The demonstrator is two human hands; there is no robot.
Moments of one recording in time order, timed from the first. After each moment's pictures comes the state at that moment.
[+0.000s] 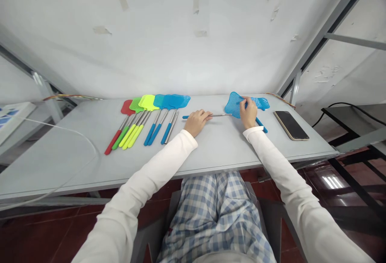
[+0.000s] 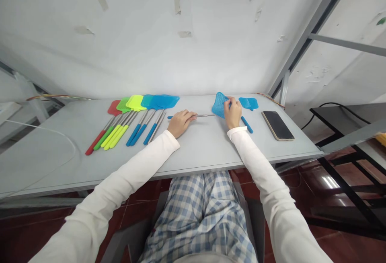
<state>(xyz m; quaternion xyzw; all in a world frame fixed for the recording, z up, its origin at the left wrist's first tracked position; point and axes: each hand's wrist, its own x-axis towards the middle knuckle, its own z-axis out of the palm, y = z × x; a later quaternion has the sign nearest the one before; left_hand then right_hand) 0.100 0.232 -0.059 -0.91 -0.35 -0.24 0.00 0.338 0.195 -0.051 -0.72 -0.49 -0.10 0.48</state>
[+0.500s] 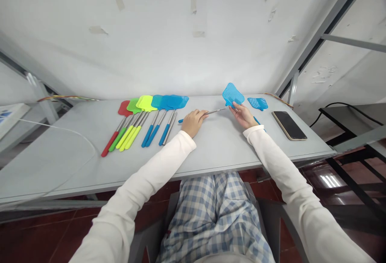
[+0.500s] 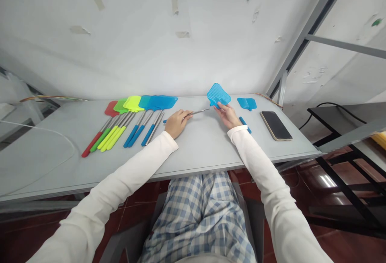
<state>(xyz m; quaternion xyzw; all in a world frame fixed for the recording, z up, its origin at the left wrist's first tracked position) 0.100 0.236 -0.063 -0.87 -0.40 -0.28 -0.04 0.334 0.197 -0.051 -0.40 -0.30 0.48 0.72</state>
